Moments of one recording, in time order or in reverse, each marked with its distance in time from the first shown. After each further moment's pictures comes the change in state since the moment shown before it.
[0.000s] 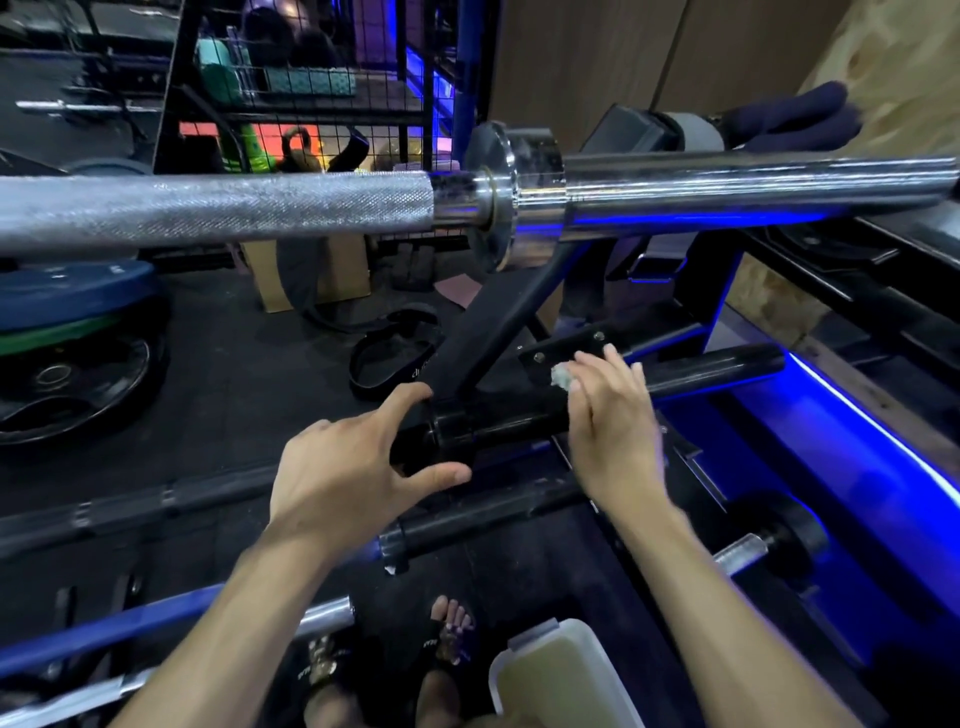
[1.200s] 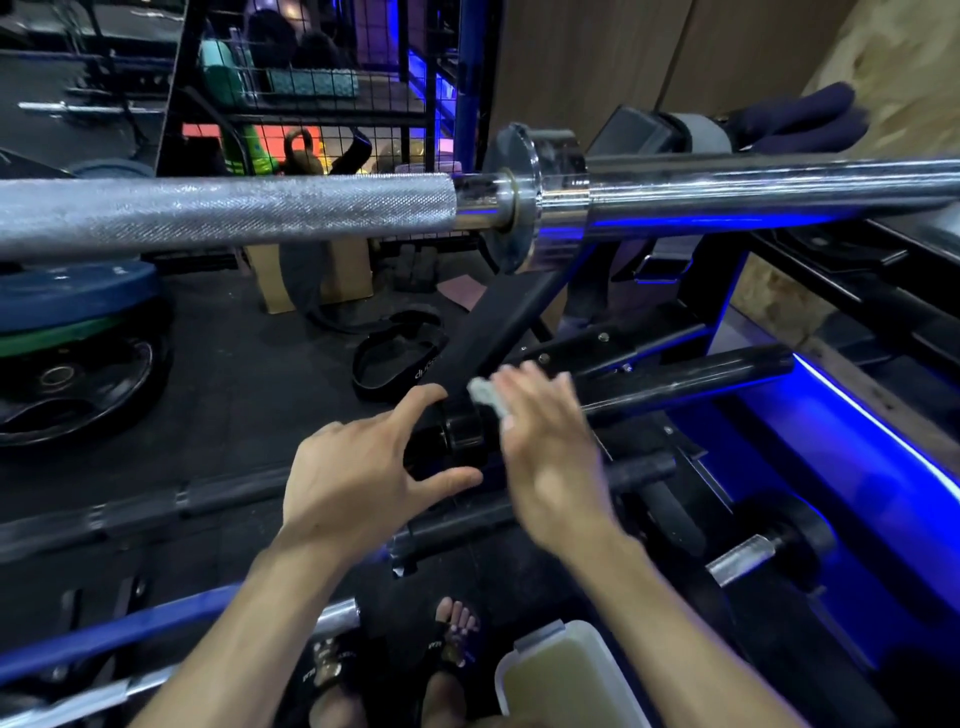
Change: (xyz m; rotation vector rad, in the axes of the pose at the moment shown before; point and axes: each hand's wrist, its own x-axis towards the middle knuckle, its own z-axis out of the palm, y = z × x) left_hand -0.001 -0.001 0.001 0.058 0.052 0.039; right_hand -0.025 -0.049 0.011 -0.082 -0.163 -0.250
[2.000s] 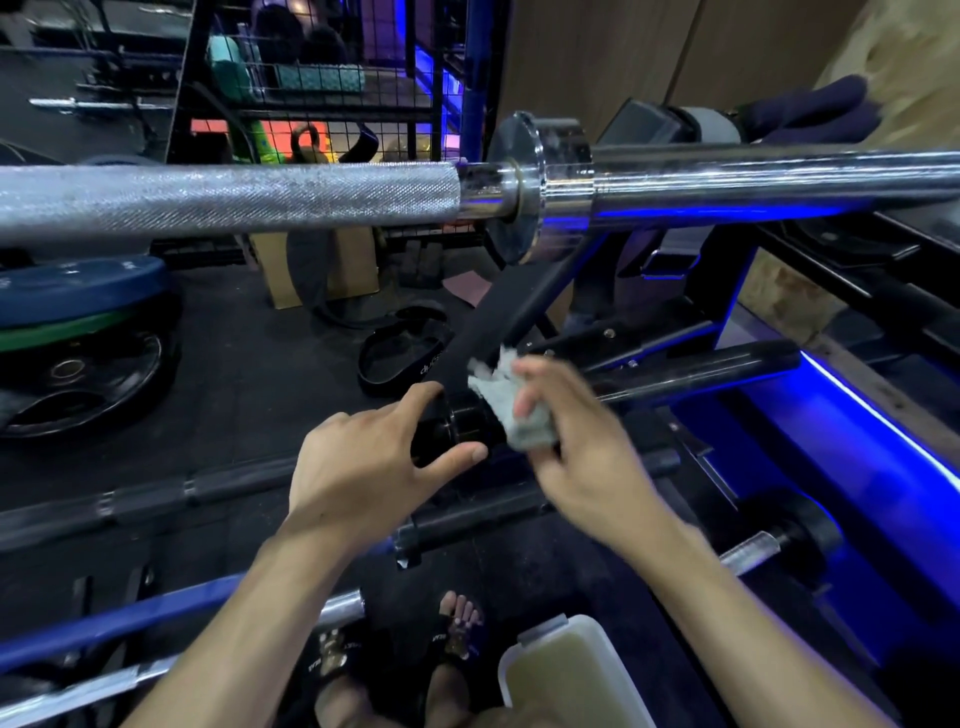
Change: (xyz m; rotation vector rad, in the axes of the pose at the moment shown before) left_hand 0.000 0.000 0.006 -0.085 -0.023 -0.032; right_hand -0.012 0.013 -0.033 0.585 0.005 -0.177
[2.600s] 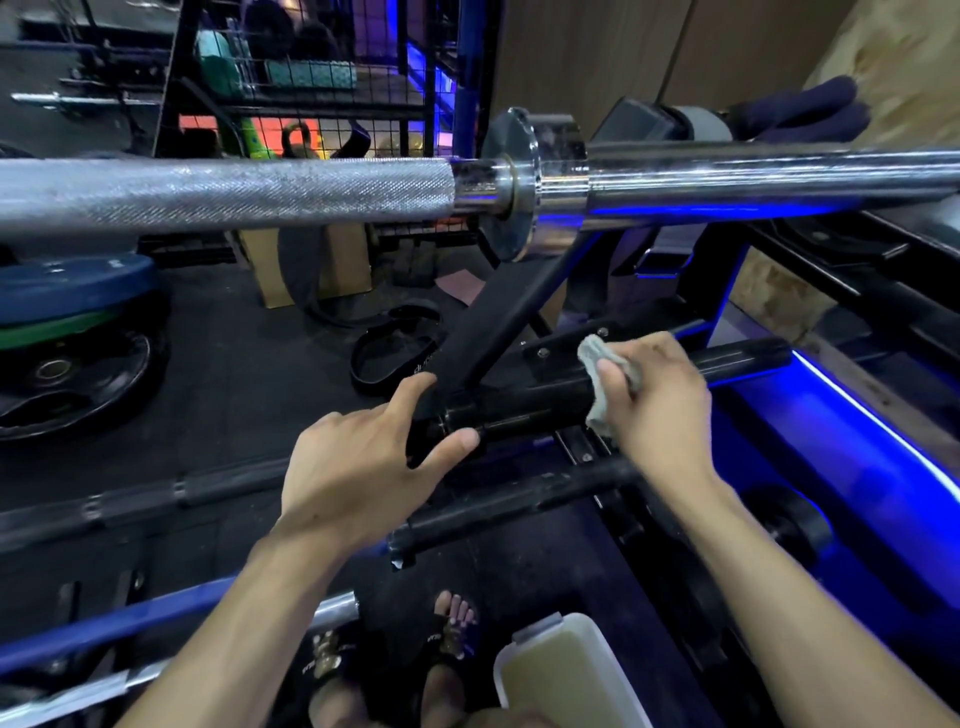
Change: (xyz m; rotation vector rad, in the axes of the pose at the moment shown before) left_hand -0.001 0.001 -0.004 0.007 -0.025 -0.020; right_hand 0.013 0.047 -0.035 -0.362 0.374 0.381
